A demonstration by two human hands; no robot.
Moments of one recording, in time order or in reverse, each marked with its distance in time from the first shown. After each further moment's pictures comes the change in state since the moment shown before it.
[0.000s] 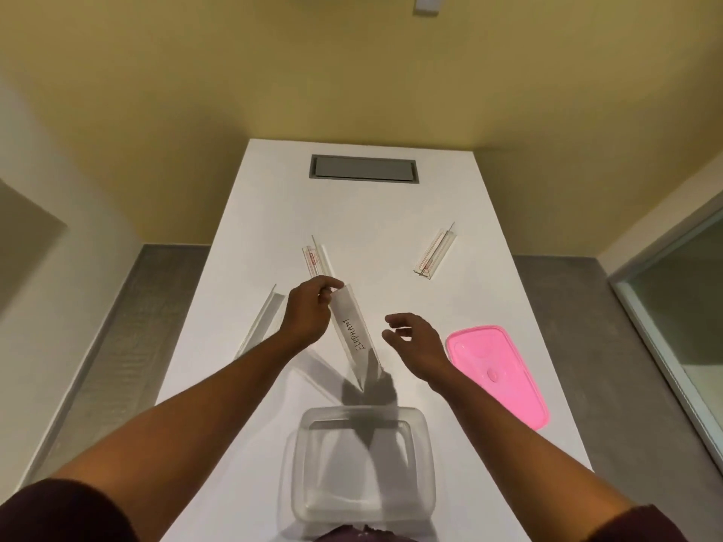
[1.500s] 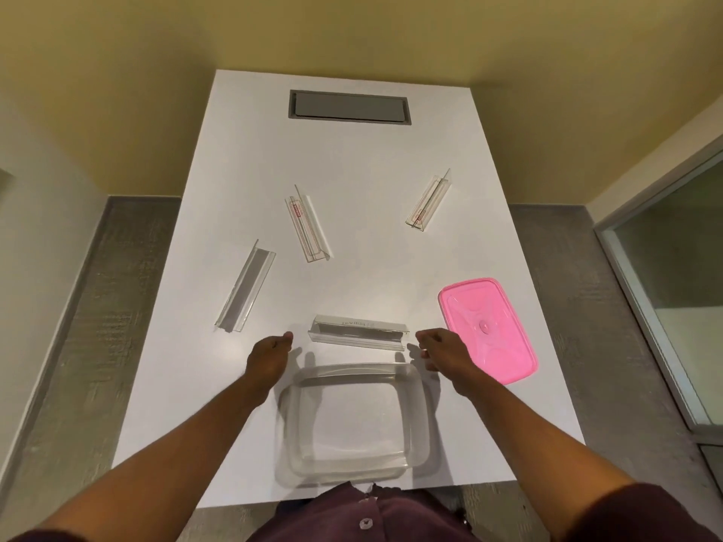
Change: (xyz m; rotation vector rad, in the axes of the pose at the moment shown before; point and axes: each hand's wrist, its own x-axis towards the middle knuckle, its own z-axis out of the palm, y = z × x) left_hand -0.091 -0.133 0.017 -0.258 -0.147 -0.709; right_hand -0.035 0.099 -0.019 0.083 0.030 0.492
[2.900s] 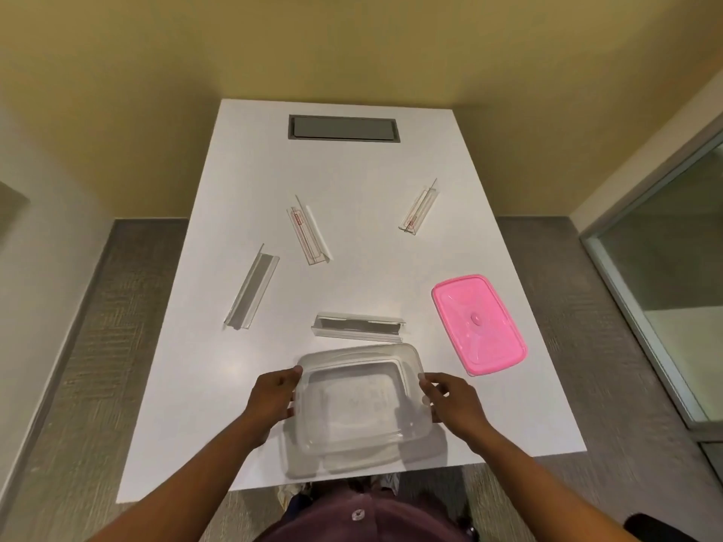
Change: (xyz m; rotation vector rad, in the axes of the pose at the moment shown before) left_hand -0.062 -0.060 -0.010 -0.124 -0.151 -0.019; right_hand -0.091 0.082 0.001 -0.202 0.034 -0.220
